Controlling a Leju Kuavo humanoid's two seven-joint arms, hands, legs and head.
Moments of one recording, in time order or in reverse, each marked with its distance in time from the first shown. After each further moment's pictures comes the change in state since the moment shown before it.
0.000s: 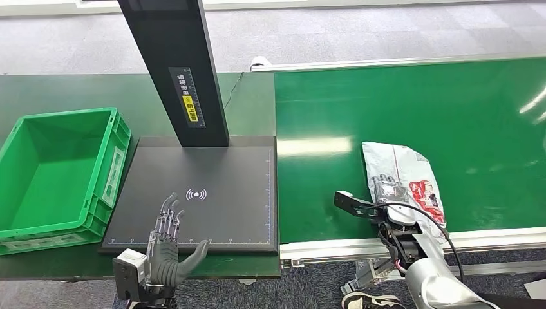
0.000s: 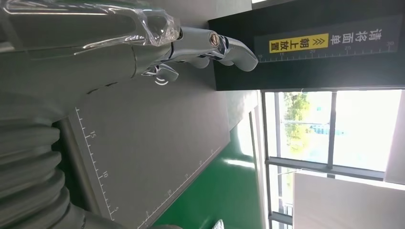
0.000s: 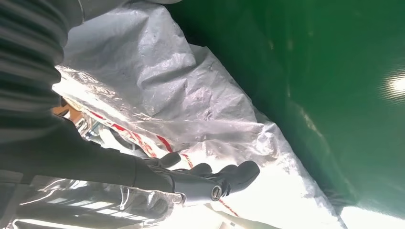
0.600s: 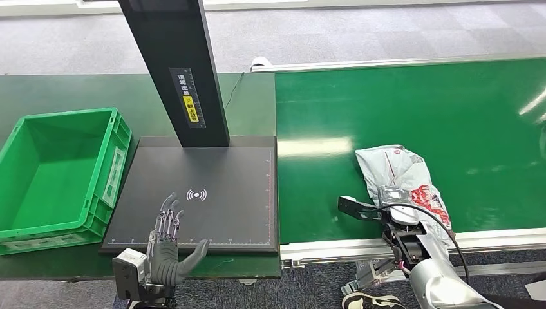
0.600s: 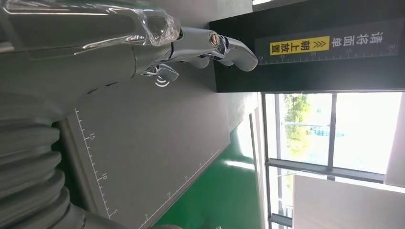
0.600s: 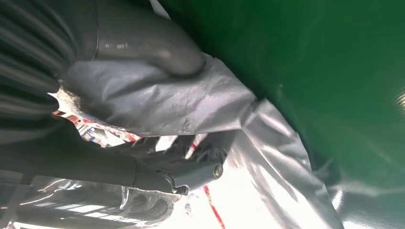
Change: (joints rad) left arm -0.006 0.003 -0.002 0.009 0.006 0.009 0.000; right arm 0.005 -0.021 0.004 0.002 0.009 0.070 -0.007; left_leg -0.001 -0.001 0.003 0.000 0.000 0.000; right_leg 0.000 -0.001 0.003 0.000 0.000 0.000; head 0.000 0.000
